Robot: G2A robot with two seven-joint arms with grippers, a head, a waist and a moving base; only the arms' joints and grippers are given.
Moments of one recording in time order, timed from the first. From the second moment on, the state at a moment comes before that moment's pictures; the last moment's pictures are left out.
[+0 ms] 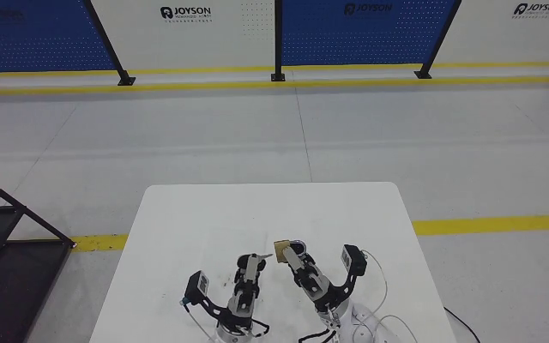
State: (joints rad) left arm 1.78 -1.29 -0.92 -1.55 0.88 -0.77 1.04; right arm -1.65 -1.28 0.94 -1.57 -0.62 -0.91 -0.43
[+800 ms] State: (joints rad) left arm 1.77 -1.31 -0.93 -1.54 0.89 -0.77 1.03; right arm -1.65 -1.28 0.94 -1.57 -0.62 -0.91 -0.43
